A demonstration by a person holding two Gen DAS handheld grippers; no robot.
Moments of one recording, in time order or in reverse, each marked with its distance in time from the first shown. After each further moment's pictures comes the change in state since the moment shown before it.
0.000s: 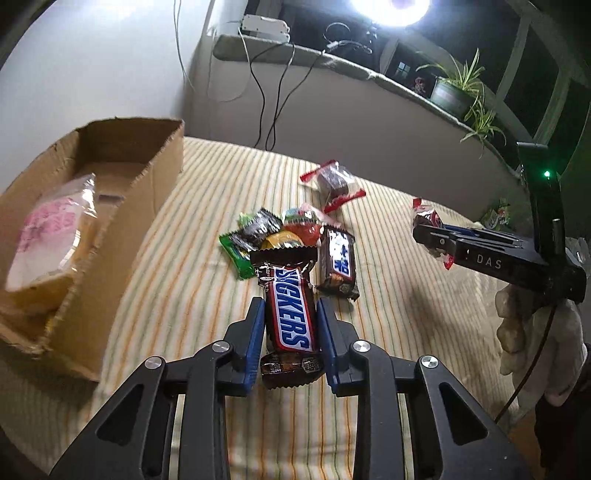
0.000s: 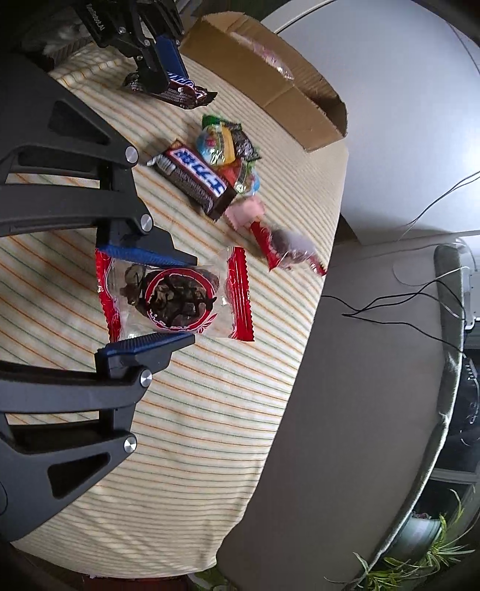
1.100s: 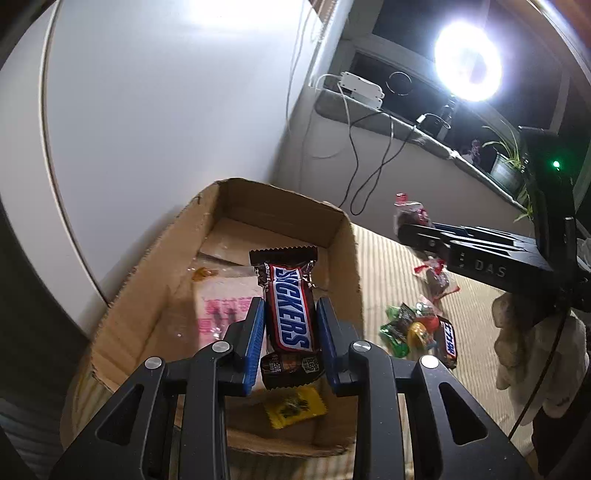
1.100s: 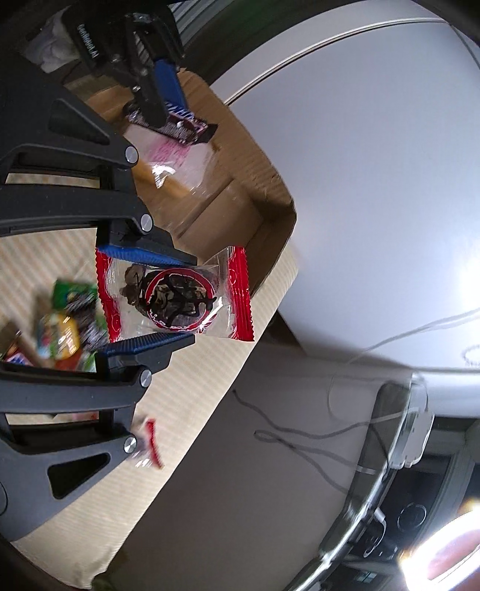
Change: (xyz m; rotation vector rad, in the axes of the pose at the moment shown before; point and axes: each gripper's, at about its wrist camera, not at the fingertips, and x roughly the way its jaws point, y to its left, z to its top) left arm -0.059 0.141 0.048 -0.139 -0.139 0.142; right arm 0.026 0.180 0.117 -0.221 -0.085 0.181
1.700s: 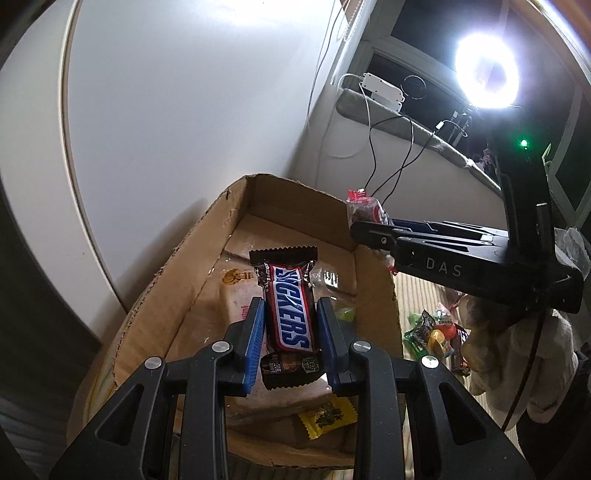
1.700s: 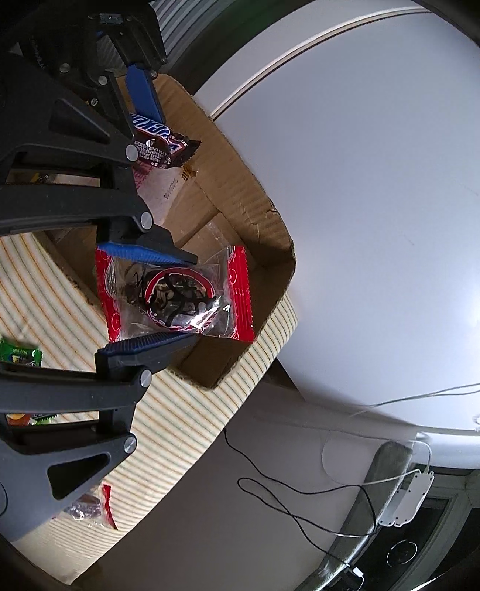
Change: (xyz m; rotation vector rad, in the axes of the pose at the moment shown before) left arm 0.007 0.025 0.001 -0.050 0.013 0.010; right arm 0.059 0.047 0.029 -0.069 0.053 0.079
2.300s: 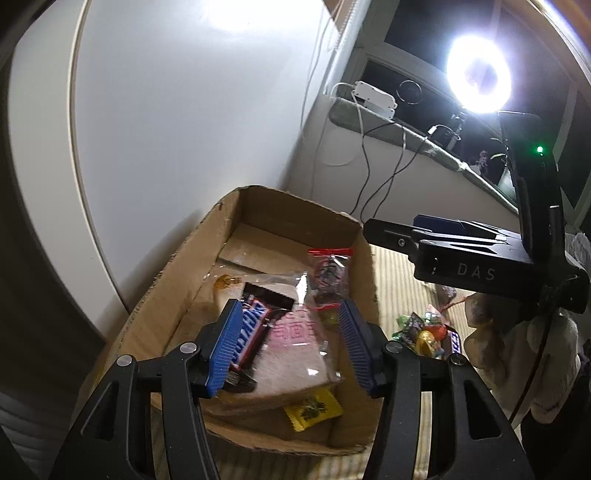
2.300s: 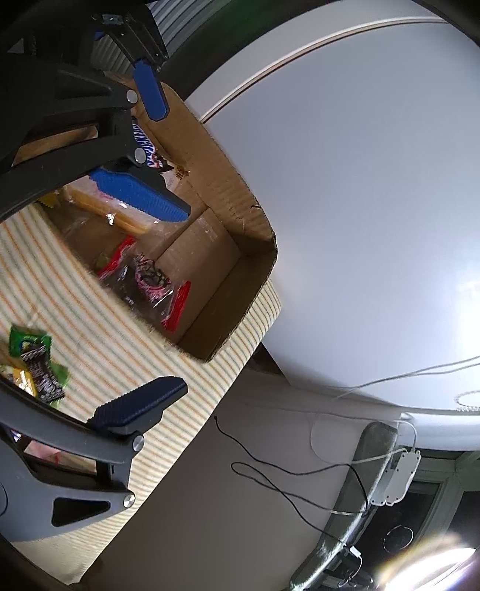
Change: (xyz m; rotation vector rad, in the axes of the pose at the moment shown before) left arm -0.015 -0.017 0.000 0.021 -0.038 0.003; right arm -0.035 -0.009 -0.008 0.023 -0.074 -0.036
